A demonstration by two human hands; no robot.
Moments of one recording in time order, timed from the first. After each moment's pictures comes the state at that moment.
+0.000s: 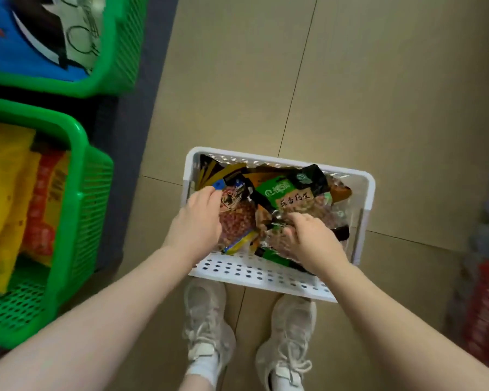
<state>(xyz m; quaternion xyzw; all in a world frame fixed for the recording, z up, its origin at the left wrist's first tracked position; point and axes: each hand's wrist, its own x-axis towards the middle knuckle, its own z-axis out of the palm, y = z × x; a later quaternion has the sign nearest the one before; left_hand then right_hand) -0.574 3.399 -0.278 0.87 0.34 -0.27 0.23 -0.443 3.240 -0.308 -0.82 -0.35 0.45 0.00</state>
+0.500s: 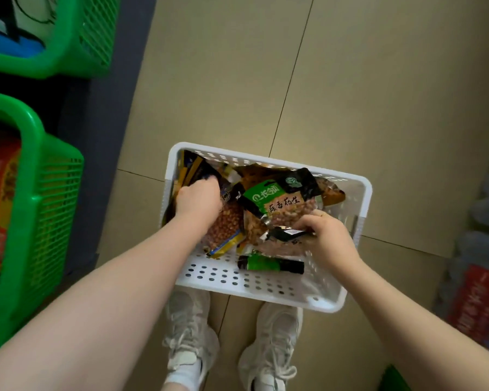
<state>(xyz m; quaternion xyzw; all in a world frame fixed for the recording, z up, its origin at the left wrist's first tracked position) -0.532 3.414 -0.345 0.85 0.38 -0.35 0.15 -0.410 3.229 -0.311 -0.84 -0.30 0.45 0.09</state>
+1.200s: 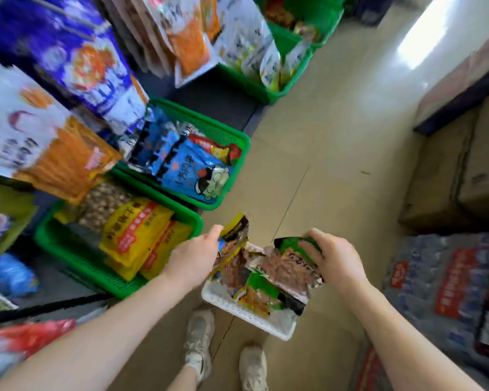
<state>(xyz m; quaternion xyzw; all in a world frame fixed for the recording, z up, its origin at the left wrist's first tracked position) -0.598 3.448 0.068 0.87 0.43 -0.13 0.20 -0.381 3.320 0.099 -0.83 -0.49 0.24 0.14</state>
